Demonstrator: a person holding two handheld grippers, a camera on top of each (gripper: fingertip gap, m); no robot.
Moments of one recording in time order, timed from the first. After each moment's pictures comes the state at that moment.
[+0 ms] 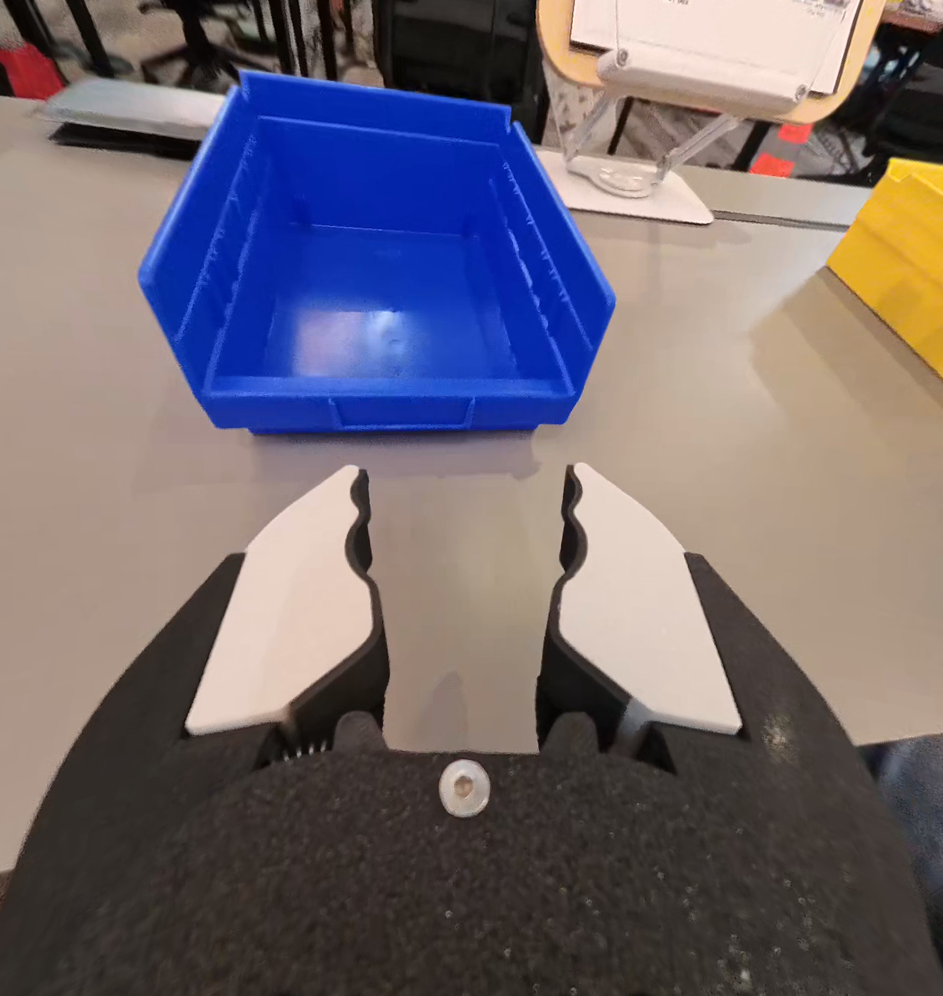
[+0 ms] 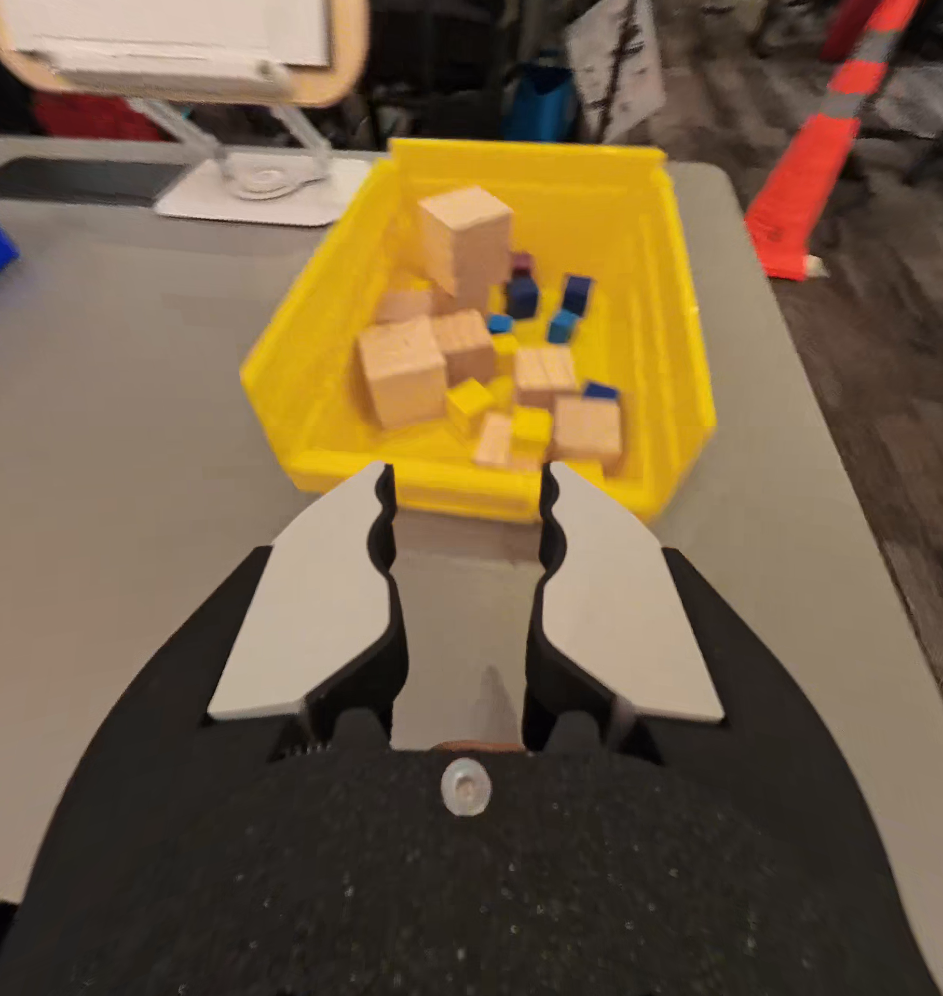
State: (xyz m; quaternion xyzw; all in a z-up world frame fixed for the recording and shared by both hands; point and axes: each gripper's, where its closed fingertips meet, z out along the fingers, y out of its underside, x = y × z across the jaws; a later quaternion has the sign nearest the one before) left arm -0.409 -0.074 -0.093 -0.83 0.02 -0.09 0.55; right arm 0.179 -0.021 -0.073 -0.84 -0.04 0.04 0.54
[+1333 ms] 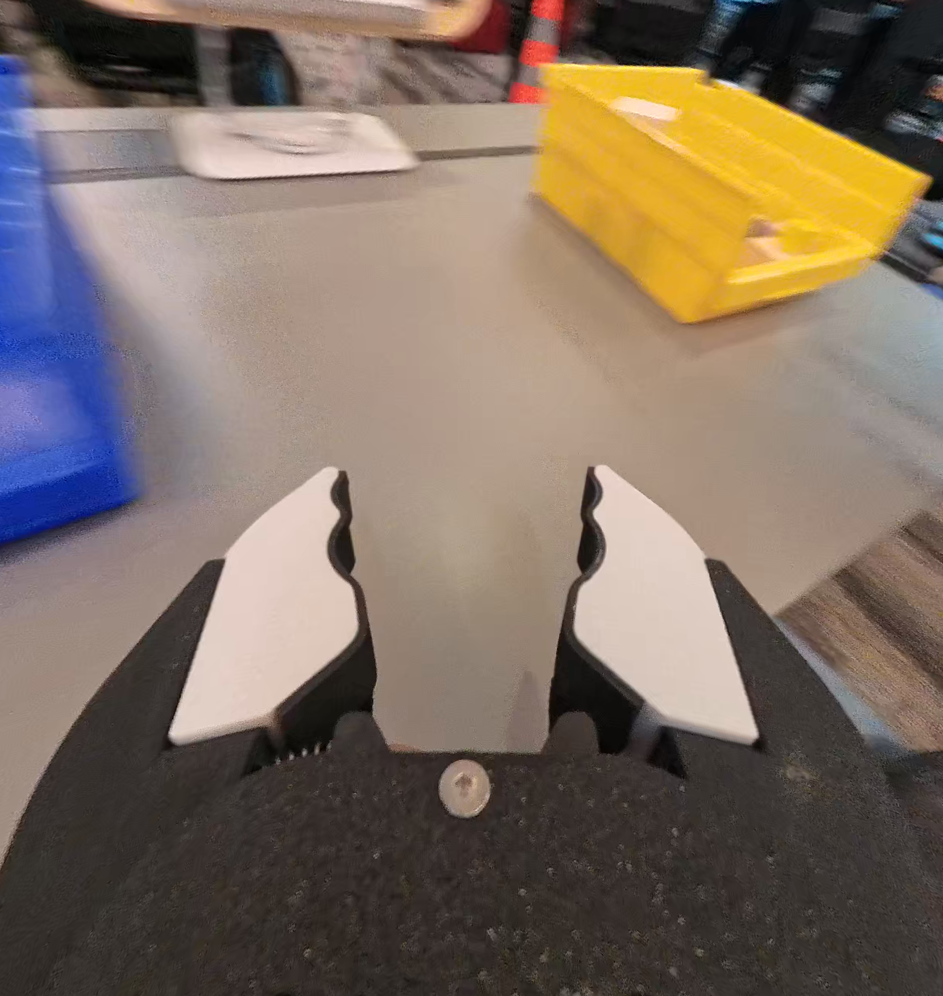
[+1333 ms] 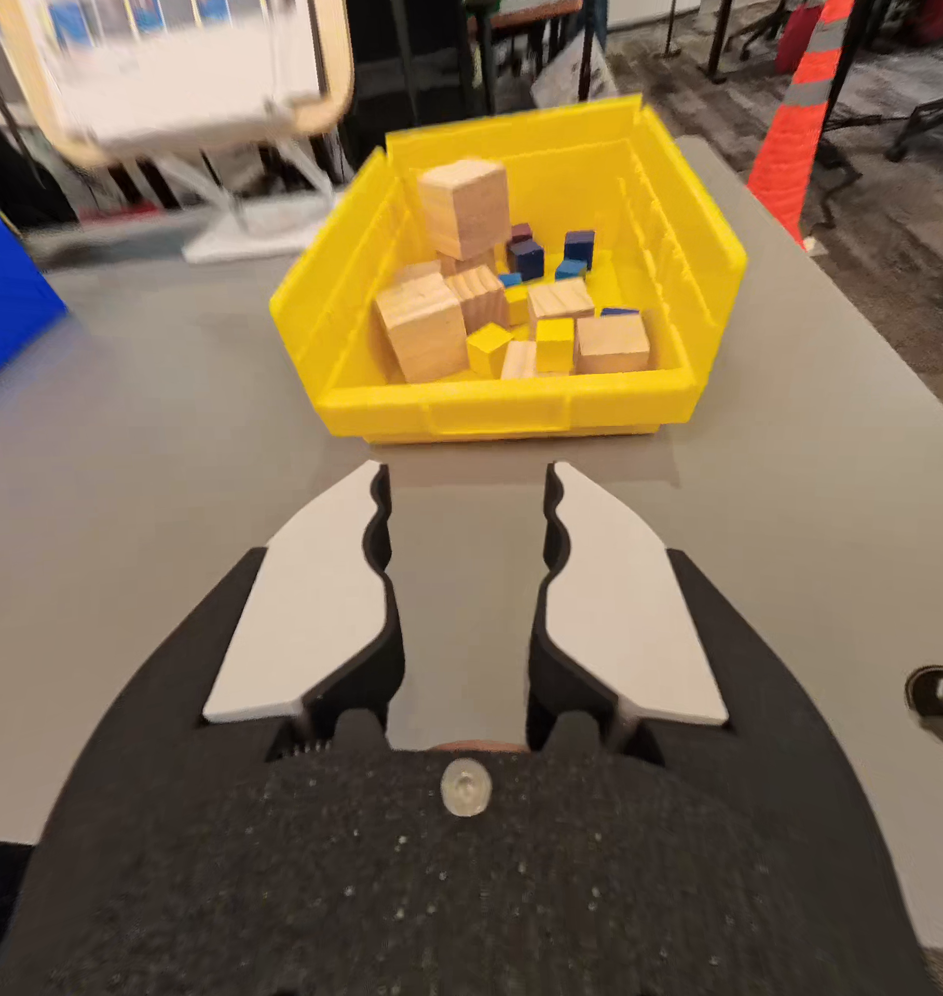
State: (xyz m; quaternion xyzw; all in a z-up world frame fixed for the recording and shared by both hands) left arm -0.195 -0.075 -0.101 -0.82 0.19 -0.19 0.51; right arm 0.167 -0.063 -0.106 -0.82 0.02 0.07 0.57
